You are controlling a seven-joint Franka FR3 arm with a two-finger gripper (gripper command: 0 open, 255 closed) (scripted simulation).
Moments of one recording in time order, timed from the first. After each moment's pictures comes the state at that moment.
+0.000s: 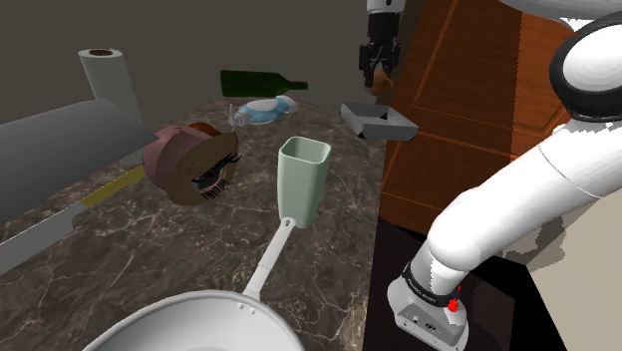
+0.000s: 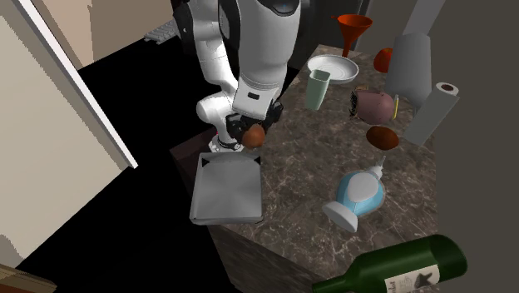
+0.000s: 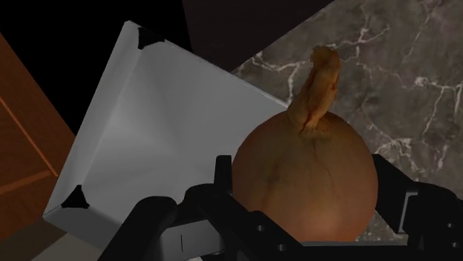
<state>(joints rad) -0.12 -0.32 -0.16 -1.77 -0.11 1.26 -0.10</state>
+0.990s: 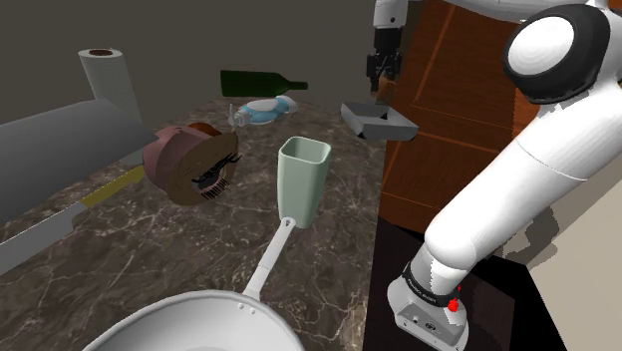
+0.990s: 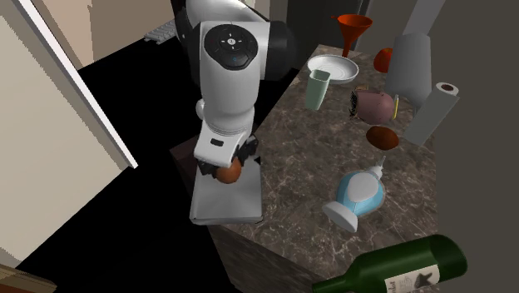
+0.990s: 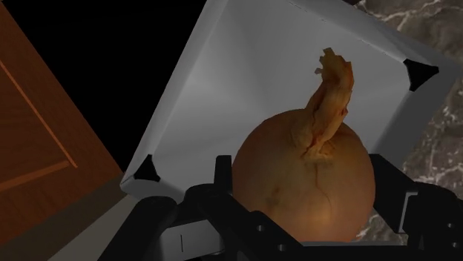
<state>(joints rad) -0.18 -0.16 -0.28 -1.70 -0.14 1.36 -0.29</state>
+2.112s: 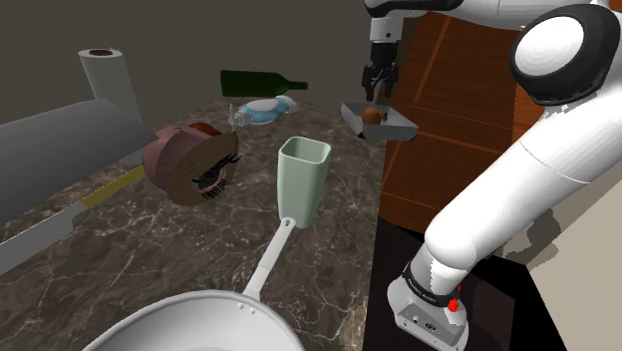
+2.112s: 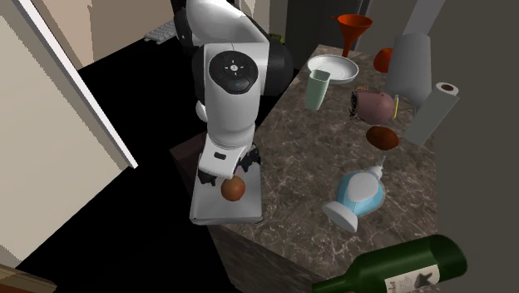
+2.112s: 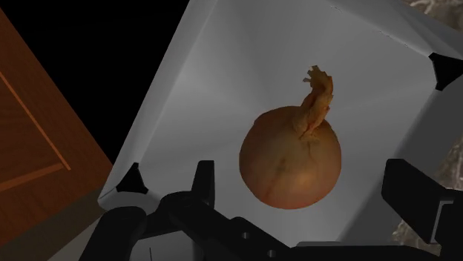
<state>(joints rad) -0.18 -0.19 -0.28 -1.82 -0.14 1.46 -0.27</state>
